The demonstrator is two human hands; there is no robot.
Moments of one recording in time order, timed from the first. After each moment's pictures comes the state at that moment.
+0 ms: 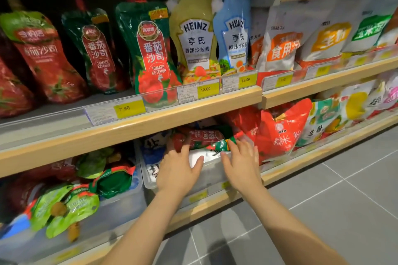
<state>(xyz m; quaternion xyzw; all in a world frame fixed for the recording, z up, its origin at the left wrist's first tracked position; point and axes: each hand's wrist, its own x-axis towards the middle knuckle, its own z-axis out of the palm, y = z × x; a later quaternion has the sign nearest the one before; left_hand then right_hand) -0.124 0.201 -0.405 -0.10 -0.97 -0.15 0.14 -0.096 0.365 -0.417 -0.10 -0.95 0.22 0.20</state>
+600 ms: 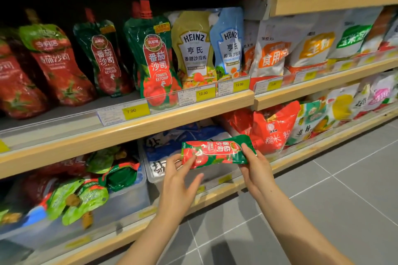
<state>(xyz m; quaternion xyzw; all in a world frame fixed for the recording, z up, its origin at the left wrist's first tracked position) -0.054 0.186 -0.399 -0.22 -0.86 -0.39 0.23 -0.048 0.375 -0.373 -0.20 -0.42 0.87 0.14</state>
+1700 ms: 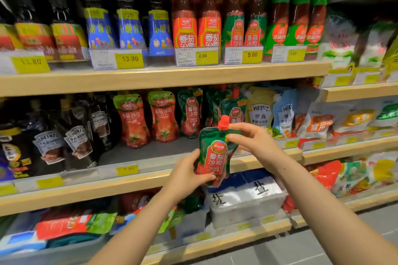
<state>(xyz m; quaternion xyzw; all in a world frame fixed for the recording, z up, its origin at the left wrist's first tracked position) -0.070 0.042 -0.222 -0.22 -0.85 -0.47 0.10 -0.058 0.243 -0.141 0.16 -0.76 0.63 0.06</state>
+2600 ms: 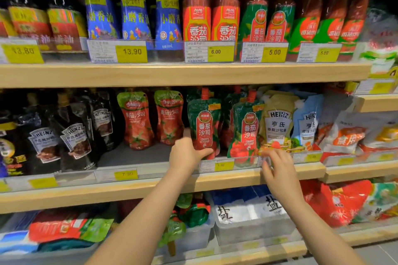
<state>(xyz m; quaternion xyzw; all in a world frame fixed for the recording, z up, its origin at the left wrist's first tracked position) -0.146 0.048 -0.199 0.03 -0.93 -0.34 0.16 -0.110 0.287 -0.240 0.07 -0.91 0.26 0.32</state>
